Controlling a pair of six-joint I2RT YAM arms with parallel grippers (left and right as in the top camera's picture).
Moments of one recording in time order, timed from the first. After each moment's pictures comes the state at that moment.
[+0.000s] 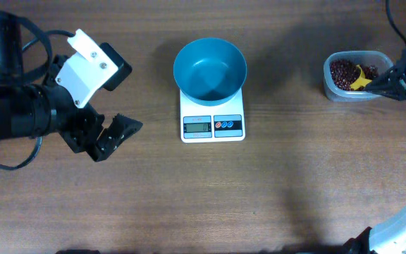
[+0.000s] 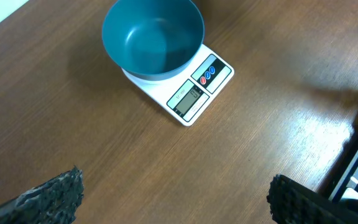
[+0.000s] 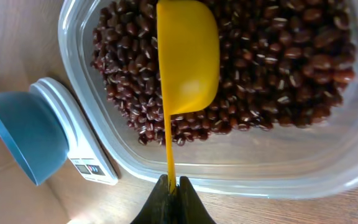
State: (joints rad) left arm -0.04 1.15 1.38 -1.25 0.50 0.69; right arm -0.55 2.11 1.65 -1.24 -0.66 -0.09
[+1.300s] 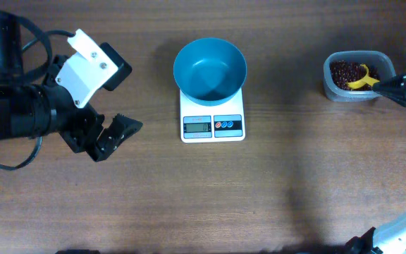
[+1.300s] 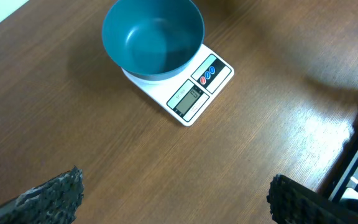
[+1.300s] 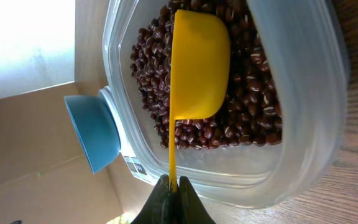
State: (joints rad) left arm -0.04 1.15 1.38 -1.25 0.50 0.69; right arm -0.68 2.20 1.63 -1.25 -0.95 -0.24
